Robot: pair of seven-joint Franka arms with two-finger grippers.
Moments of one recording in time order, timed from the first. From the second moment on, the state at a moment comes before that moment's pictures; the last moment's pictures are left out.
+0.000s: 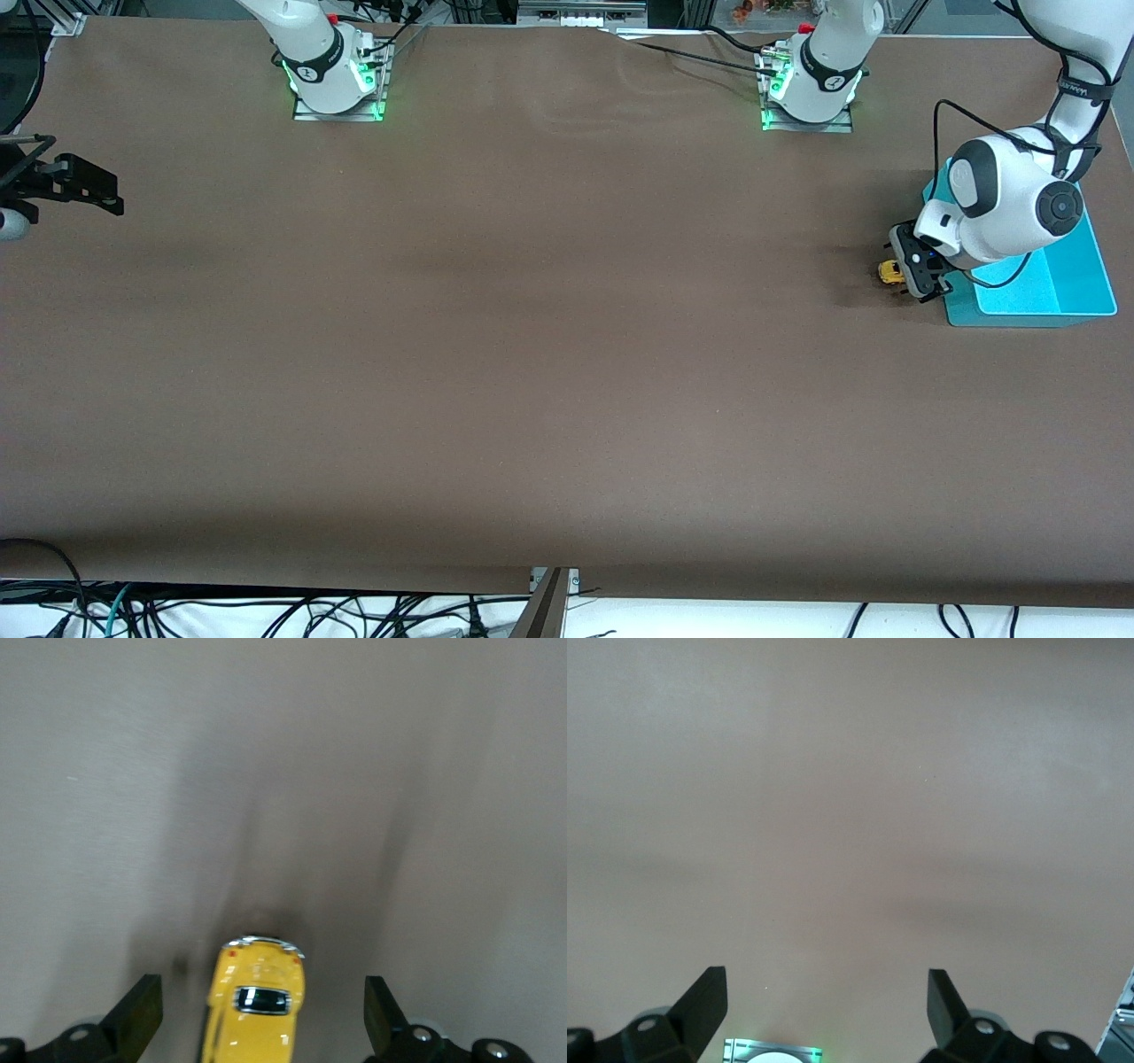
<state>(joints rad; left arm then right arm) 0.30 0.23 -0.03 -2.44 -0.02 2.48 1.53 0.01 0.09 -0.05 -1.48 -0.07 1.46 -0.19</state>
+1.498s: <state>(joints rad) 0.36 0.27 -0.03 -2.46 0.02 2.63 1.68 0.01 0.10 -0.06 -1.48 -0.07 1.46 -0.18</state>
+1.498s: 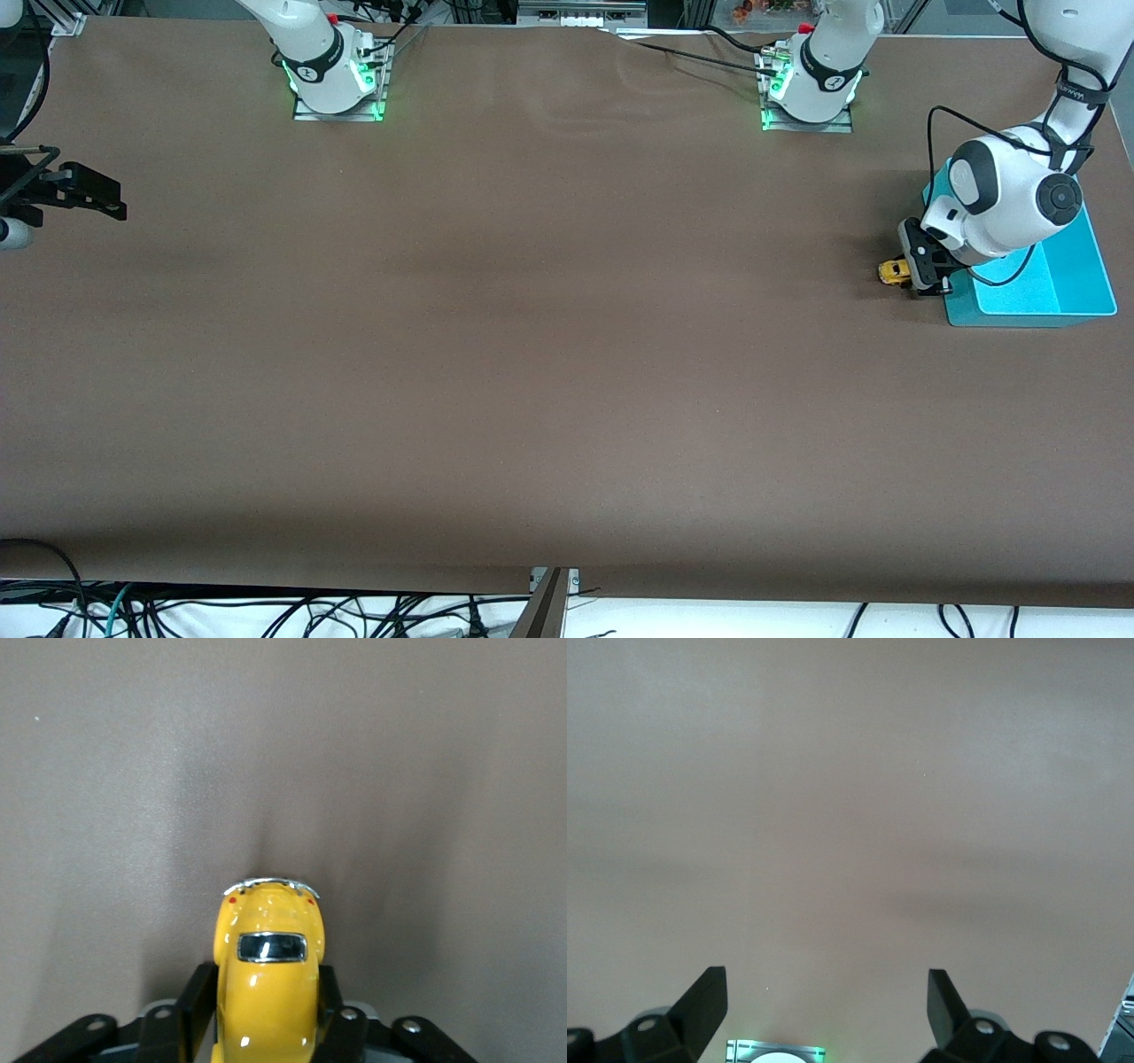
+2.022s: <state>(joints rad) 0.36 0.19 -0.11 -2.39 -0.11 2.41 1.67 0.01 0.10 -0.06 -1.48 -0.07 1.46 -0.18</state>
